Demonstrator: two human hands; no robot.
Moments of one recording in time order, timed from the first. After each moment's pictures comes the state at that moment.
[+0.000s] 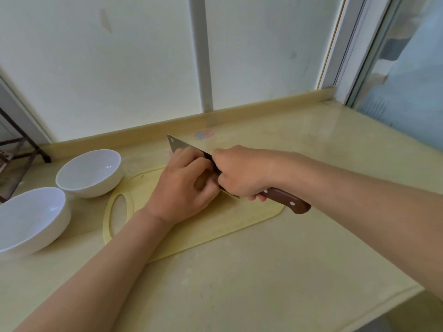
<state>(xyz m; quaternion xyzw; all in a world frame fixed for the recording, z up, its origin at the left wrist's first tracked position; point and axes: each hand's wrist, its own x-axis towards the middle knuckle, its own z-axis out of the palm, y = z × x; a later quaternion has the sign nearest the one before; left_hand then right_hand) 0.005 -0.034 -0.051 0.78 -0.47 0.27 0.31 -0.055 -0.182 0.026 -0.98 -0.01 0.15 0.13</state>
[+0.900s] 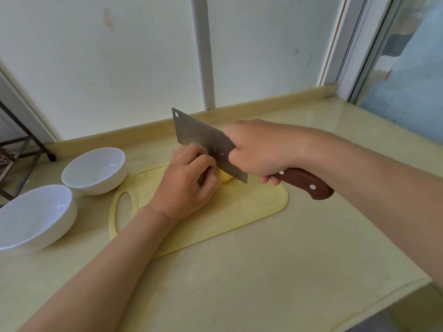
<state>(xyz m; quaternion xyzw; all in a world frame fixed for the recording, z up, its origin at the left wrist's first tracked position) 0.005 -0.031 -0.050 0.76 -0.48 0.29 0.31 -0.073 -0.192 0.062 -0.98 0.00 0.09 0.15</state>
